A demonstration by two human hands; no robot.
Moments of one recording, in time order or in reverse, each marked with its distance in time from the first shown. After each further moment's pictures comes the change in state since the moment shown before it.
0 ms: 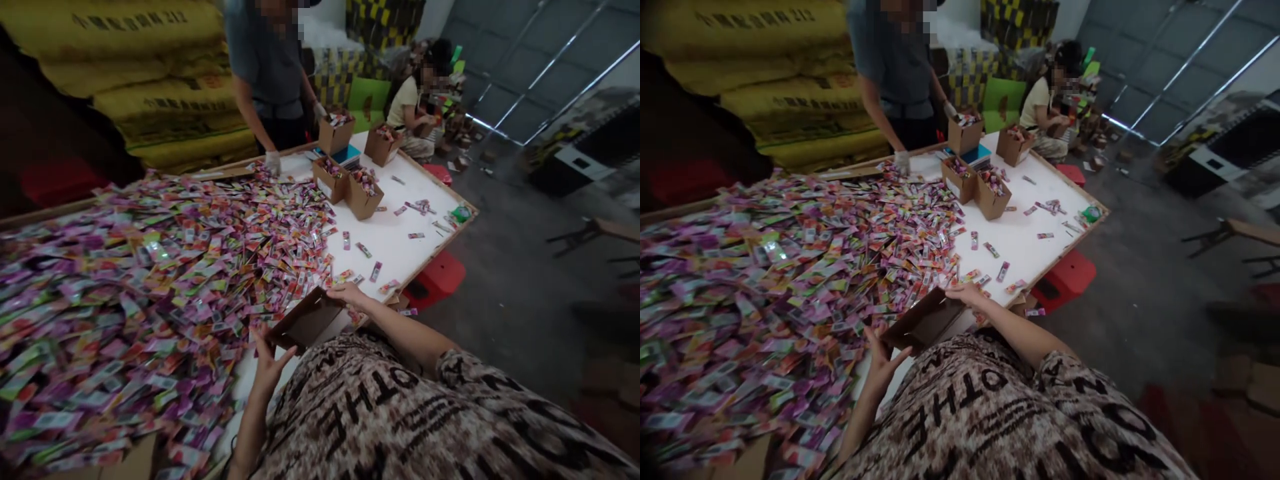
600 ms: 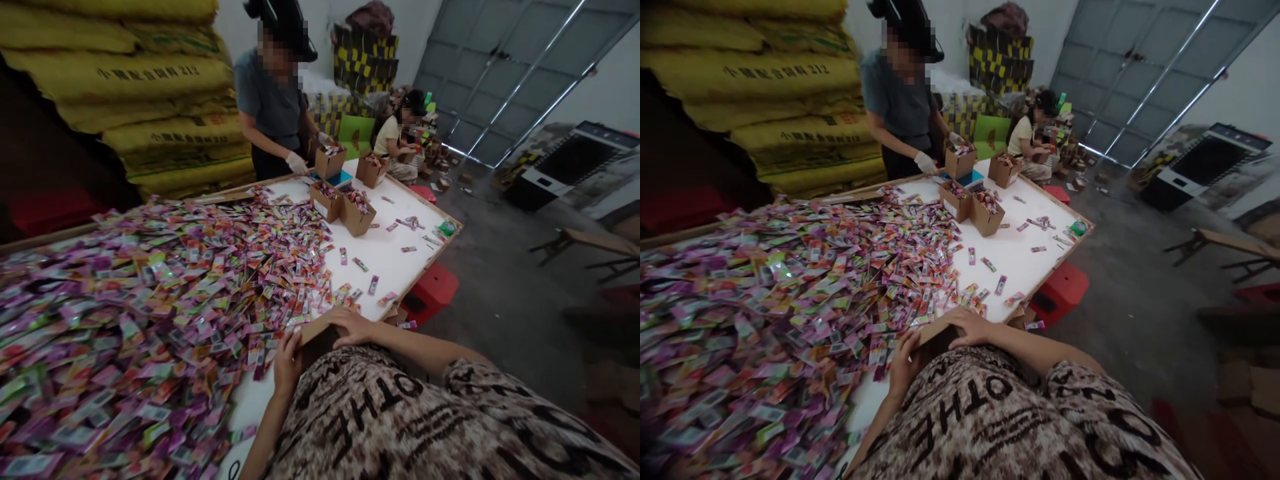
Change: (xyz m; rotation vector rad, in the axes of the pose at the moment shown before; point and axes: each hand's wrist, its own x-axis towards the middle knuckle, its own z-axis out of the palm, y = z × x) left_hand 0.041 -0.025 0.027 0.271 0.061 0.350; right_hand -0.042 0.029 -0.005 -0.720 -0.269 -0.655
